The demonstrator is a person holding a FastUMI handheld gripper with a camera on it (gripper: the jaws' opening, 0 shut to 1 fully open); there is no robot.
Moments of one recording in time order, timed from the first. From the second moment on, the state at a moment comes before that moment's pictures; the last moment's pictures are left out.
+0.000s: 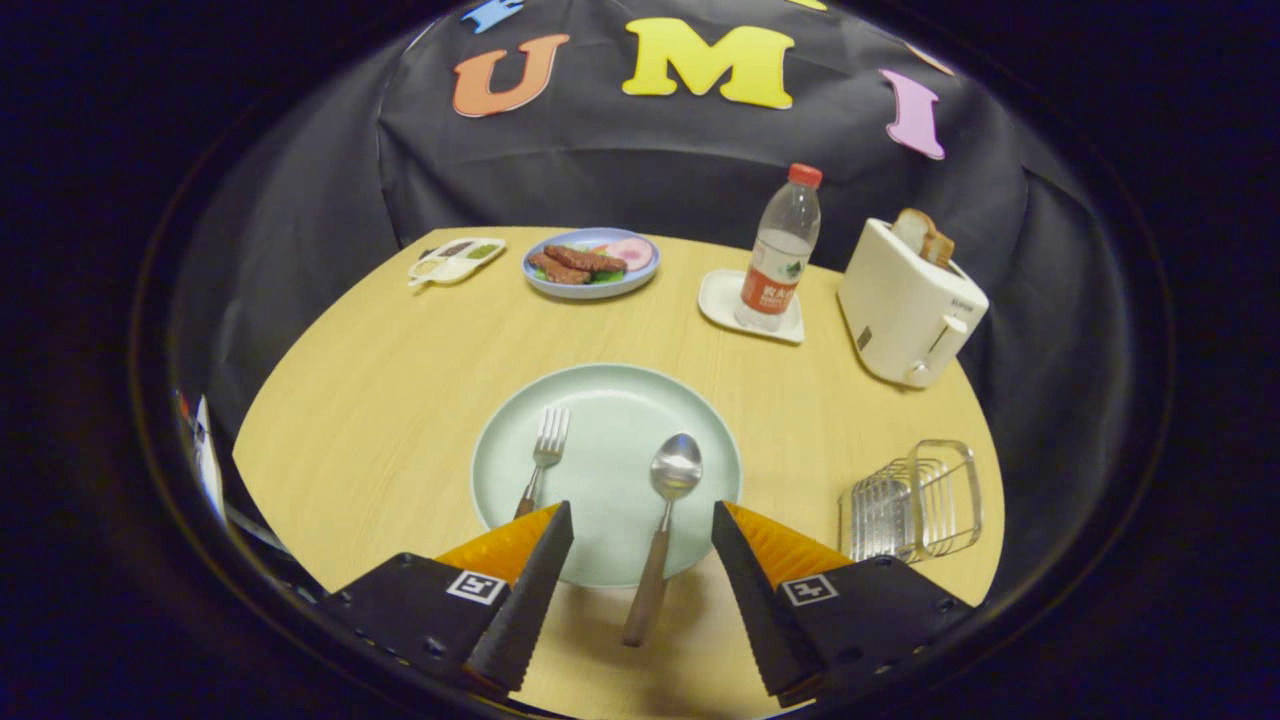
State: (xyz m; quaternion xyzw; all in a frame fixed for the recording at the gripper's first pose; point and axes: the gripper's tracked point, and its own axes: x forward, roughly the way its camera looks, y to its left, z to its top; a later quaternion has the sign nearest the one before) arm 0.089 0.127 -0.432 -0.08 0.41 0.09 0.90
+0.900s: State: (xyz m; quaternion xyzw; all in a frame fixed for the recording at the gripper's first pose) arm 0.085 0.123 -0.482 -0.02 0.49 0.01 0.87
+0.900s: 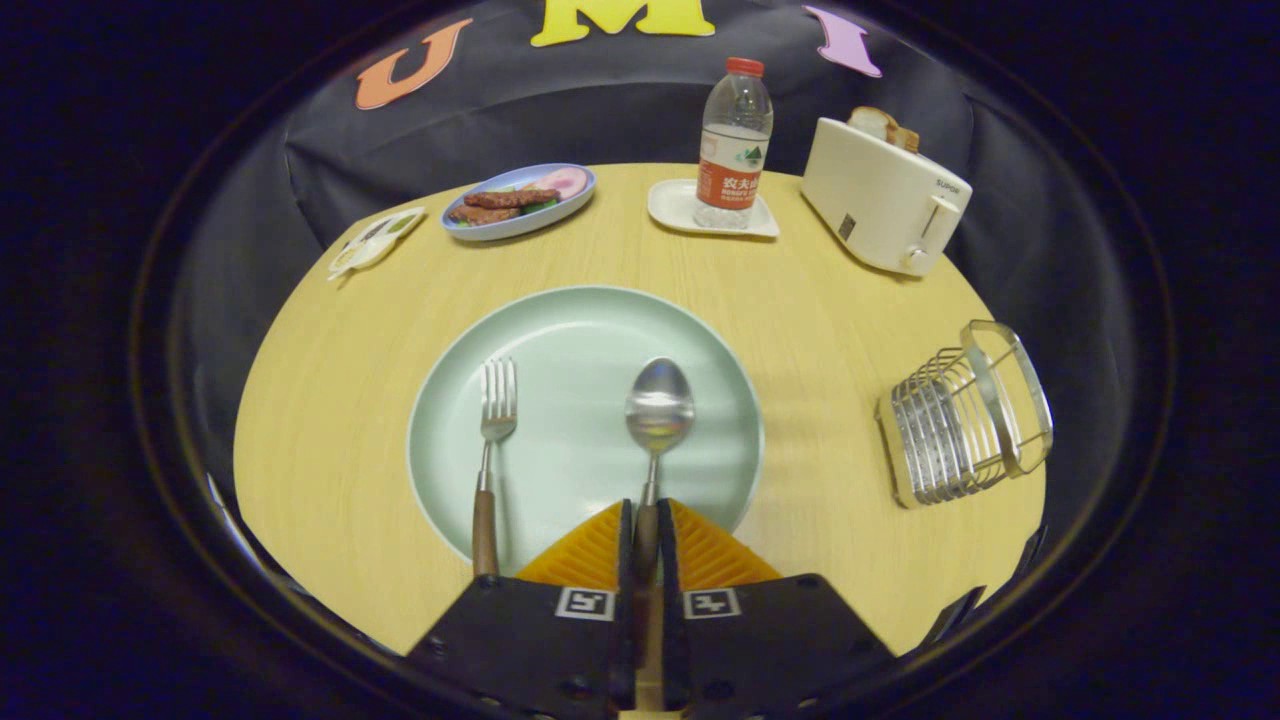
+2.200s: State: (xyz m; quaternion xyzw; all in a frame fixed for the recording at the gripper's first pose) arm 0.033 -0.031 -0.340 -0.01 0.48 0.02 0.88
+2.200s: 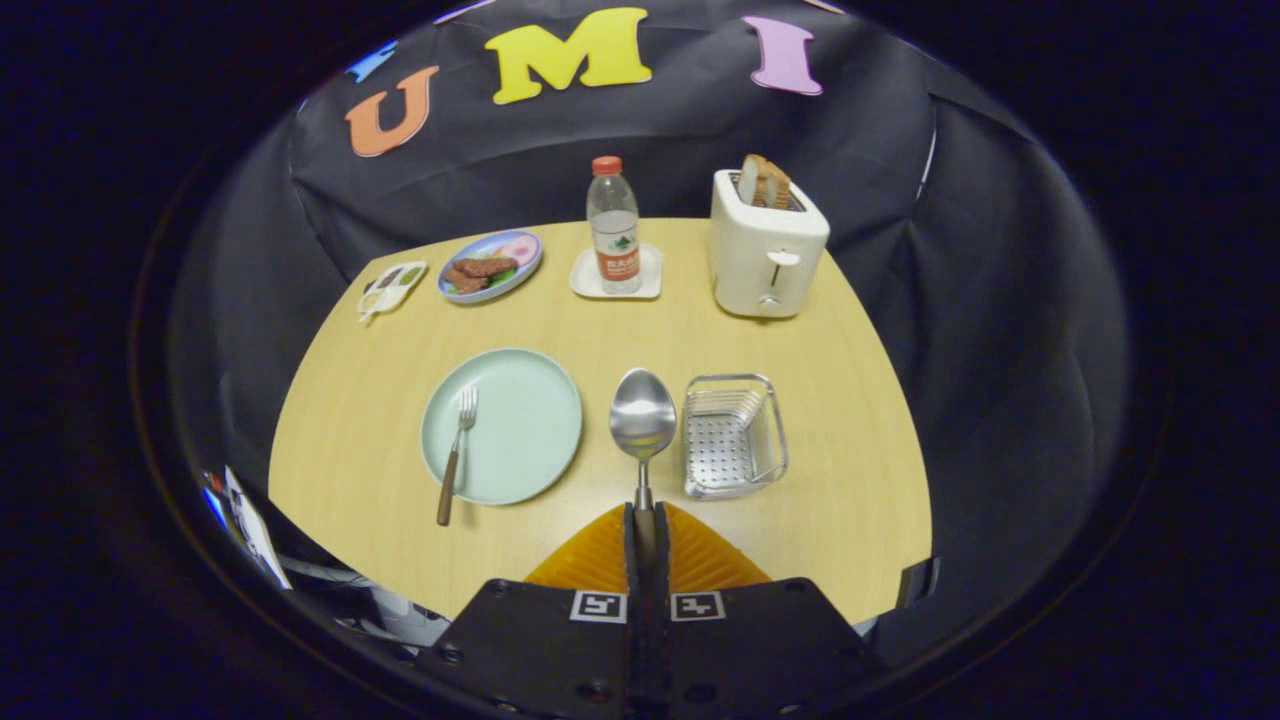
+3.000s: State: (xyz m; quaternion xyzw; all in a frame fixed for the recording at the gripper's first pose) arm 0.069 -0.084 -0.373 -0.01 0.63 -0.01 0.77
